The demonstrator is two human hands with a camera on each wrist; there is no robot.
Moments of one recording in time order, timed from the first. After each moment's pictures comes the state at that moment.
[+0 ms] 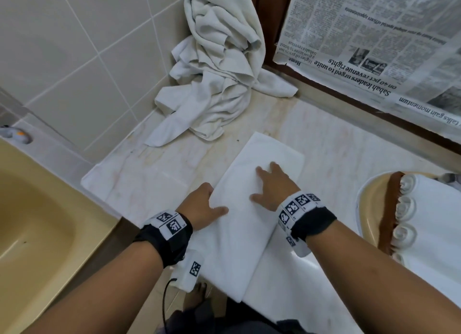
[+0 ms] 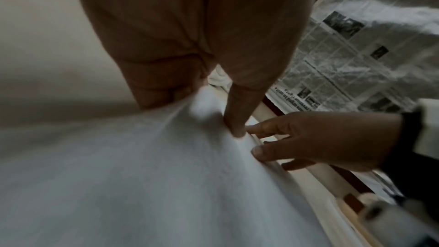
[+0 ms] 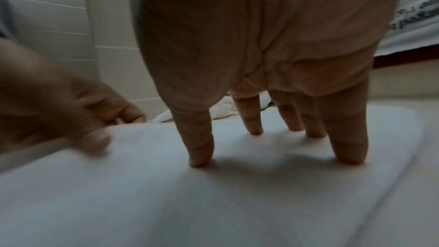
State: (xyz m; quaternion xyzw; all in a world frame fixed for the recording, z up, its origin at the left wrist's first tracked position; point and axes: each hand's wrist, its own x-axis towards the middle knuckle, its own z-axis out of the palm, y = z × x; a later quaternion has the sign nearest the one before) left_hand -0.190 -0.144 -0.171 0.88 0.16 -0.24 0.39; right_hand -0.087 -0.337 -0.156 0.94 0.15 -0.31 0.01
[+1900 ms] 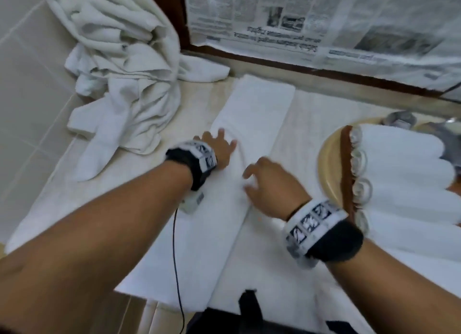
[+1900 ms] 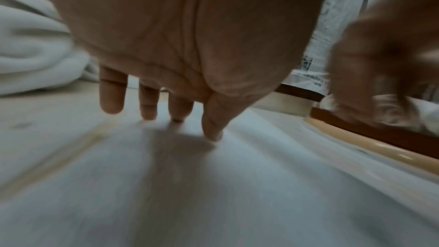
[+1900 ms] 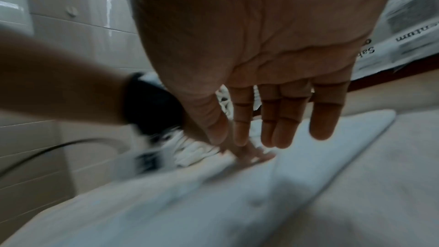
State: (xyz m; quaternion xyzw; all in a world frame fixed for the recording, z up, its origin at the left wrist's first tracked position) left_hand -0.010 -0.264 -0.165 0.94 -0.15 -0.29 -0.10; right_hand -0.115 -0.419 -0.112 0.96 0.09 -0.19 -0.19
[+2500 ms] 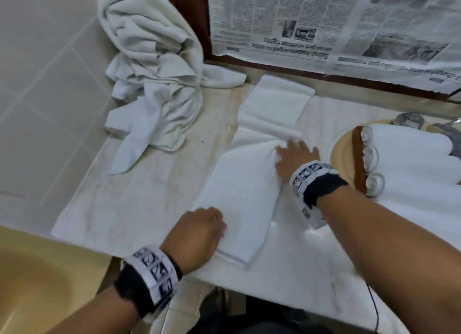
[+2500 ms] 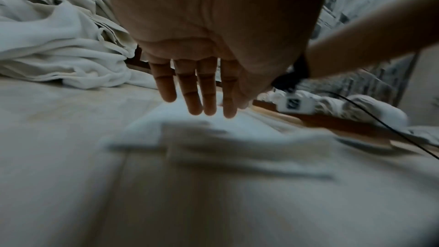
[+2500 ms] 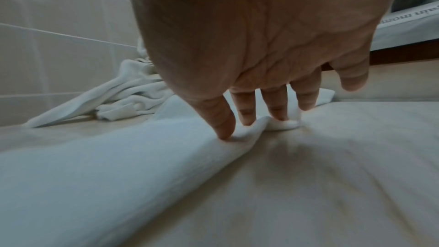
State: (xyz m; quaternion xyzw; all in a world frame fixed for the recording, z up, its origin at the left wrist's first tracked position) left_hand -0.219 -0.159 -0.169 0.93 -0.27 -0.15 0.18; right_hand -0.060 -0.435 -0.160 0.96 -0.02 -0.27 0.06
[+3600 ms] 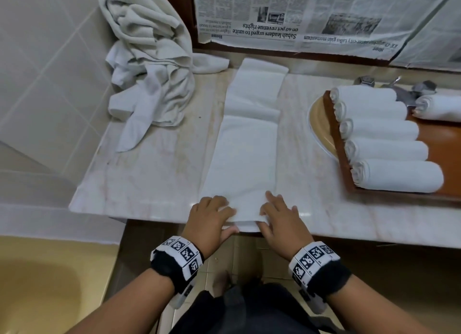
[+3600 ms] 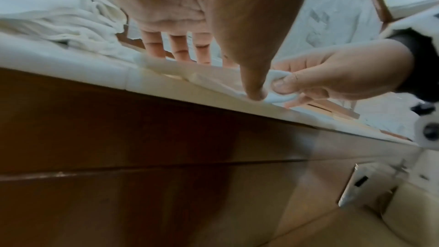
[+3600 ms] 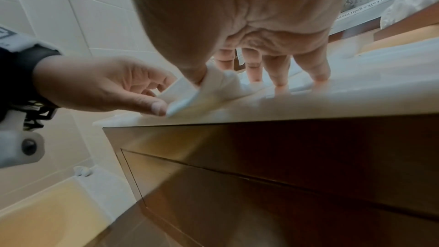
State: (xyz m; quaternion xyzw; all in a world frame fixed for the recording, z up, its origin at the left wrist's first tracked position) left_hand -0.306 -0.141 -0.213 0.94 -0.28 -0.02 0.19; right_hand -0.350 -0.359 -0.181 0.96 -0.01 -0.18 -0.19
